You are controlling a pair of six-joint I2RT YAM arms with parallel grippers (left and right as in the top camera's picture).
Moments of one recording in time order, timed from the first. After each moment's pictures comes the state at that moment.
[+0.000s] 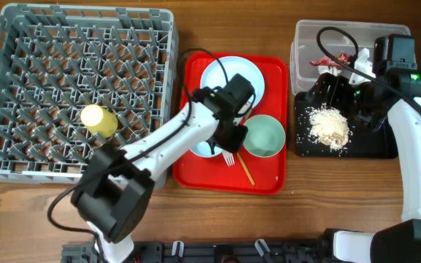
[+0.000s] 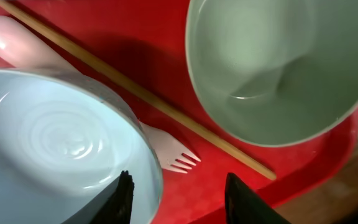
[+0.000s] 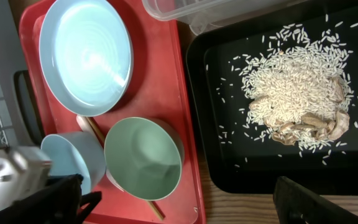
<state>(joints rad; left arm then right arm) -0.73 1.89 1.40 -0.92 0.16 -0.24 -0.12 1.50 1.37 -1.14 -0.32 0.23</state>
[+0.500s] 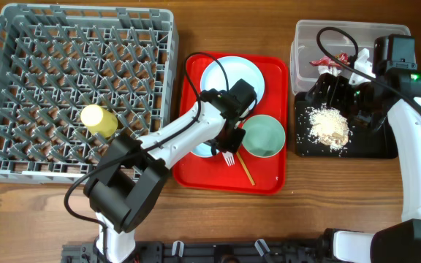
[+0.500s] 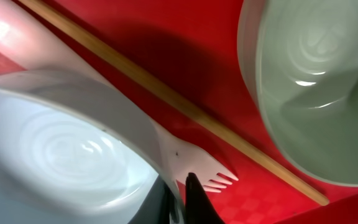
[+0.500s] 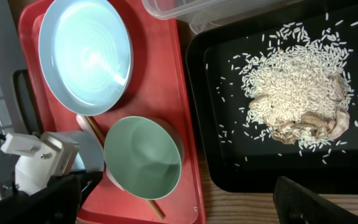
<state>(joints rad) -0.73 1.97 1.40 -0.92 0.08 -0.24 -0.12 1.50 1.37 -1.14 -0.32 0.23</state>
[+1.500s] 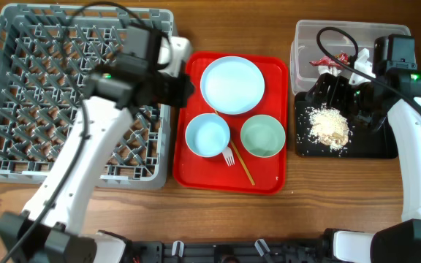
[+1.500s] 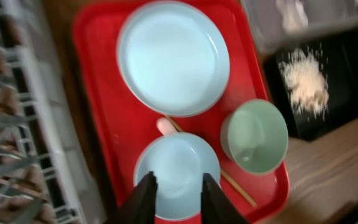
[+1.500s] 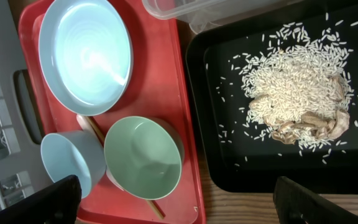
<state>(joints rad) -0.36 1.56 1.48 -0.96 0.29 -0.12 -0.12 1.50 1.37 -1.14 -0.32 0.23</state>
